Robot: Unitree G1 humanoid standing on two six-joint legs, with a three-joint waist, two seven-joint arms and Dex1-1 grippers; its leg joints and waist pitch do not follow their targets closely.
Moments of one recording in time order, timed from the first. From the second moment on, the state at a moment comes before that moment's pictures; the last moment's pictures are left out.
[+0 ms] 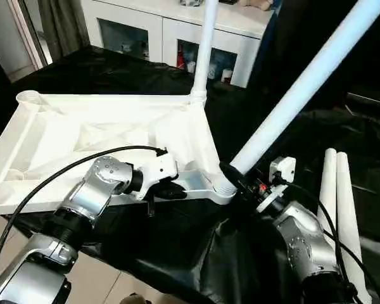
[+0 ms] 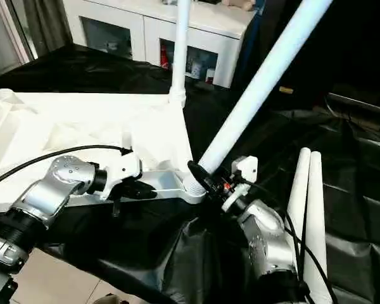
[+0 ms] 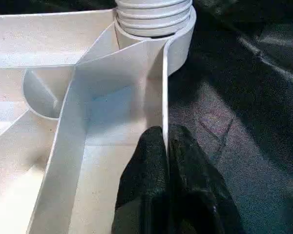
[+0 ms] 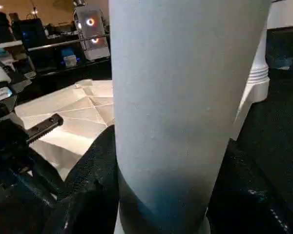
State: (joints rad) left arm -0.60 0.45 -0.38 0.50 0.02 0.12 -1.15; right arm -0.24 -0.12 -0.02 0.42 0.38 -0.13 0.79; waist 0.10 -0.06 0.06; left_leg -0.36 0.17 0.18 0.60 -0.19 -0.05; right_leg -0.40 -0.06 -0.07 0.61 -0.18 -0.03
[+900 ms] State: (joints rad) left arm -0.55 0.47 -0.38 0.41 0.05 0.15 -1.14; right arm -0.37 -0.25 0.10 0.41 0.27 0.05 0.89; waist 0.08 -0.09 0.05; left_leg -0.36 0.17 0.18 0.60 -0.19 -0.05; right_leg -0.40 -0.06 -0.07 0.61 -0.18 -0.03
